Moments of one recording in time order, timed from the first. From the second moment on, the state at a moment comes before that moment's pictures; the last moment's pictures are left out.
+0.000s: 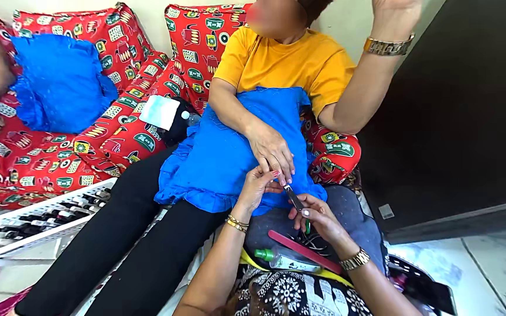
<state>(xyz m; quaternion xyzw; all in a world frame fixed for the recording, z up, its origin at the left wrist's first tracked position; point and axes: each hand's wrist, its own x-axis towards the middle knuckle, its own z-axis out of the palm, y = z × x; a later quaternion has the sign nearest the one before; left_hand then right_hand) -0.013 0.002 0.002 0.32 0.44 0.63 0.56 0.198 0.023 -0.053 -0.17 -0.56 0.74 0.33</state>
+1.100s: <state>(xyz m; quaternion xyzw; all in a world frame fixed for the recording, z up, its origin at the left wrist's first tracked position) -0.001 0.007 0.002 0.28 0.45 0.66 0.53 0.197 0.026 -0.043 -0.25 -0.60 0.68 0.33</state>
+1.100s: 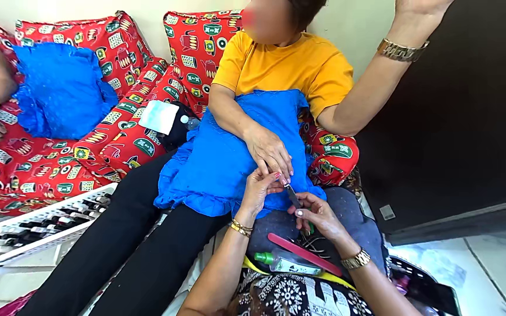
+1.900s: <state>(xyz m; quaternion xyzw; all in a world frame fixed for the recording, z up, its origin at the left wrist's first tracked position) 0.004 0.009 -0.001 0.28 0.45 0.67 0.52 0.186 0.010 -0.037 -0.31 -0.67 0.57 0.36</state>
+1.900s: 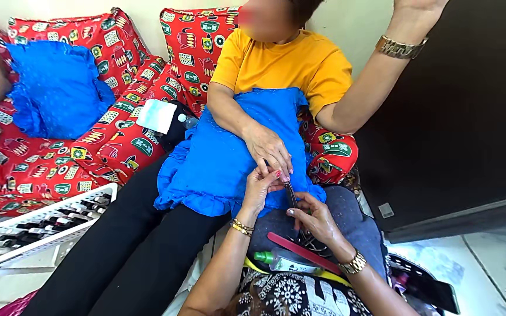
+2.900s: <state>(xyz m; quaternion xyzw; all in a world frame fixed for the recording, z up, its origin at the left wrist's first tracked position) -0.001 0.009 -0.002 0.28 0.44 0.67 0.53 0.199 0.030 -0.032 -0.24 -0.58 0.71 0.32</state>
